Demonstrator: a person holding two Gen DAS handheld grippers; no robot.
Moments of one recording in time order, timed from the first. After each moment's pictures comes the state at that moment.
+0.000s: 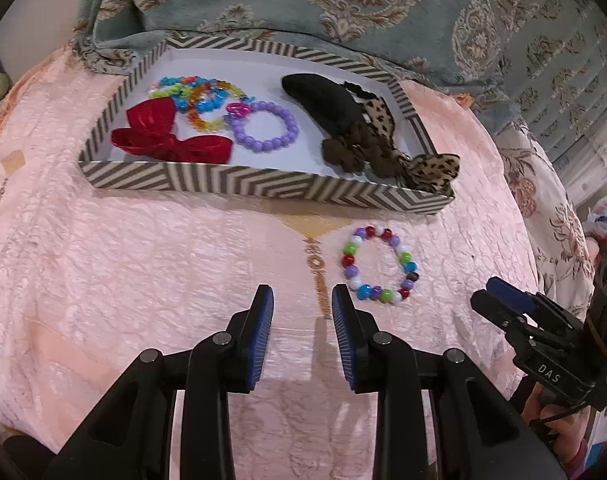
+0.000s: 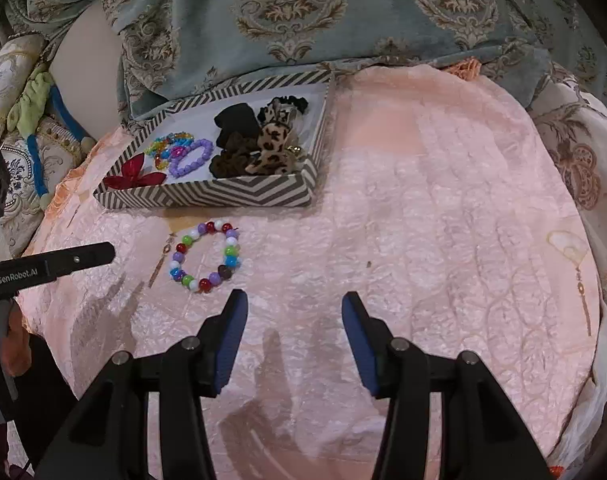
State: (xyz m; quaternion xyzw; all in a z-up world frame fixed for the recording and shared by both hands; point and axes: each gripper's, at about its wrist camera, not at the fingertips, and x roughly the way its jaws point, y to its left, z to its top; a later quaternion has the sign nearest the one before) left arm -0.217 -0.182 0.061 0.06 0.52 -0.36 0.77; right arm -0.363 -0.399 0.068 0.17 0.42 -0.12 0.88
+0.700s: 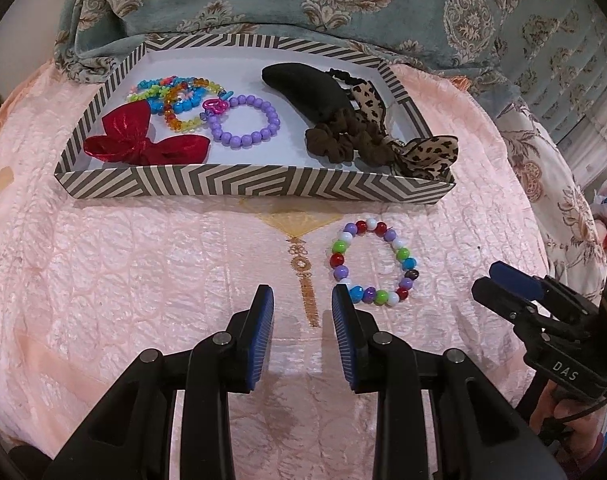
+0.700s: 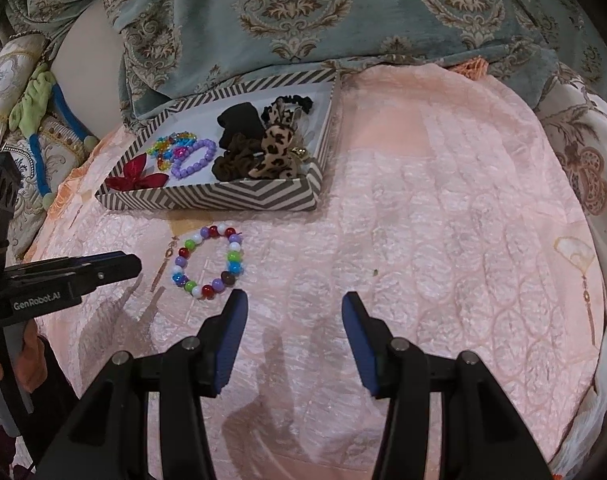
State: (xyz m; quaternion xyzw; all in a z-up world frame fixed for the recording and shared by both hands) left arm -0.222 -0.201 0.052 0.10 0.52 -0.36 0.77; right arm -0.351 -0.402 0.068 0.18 0.43 -0.11 0.88
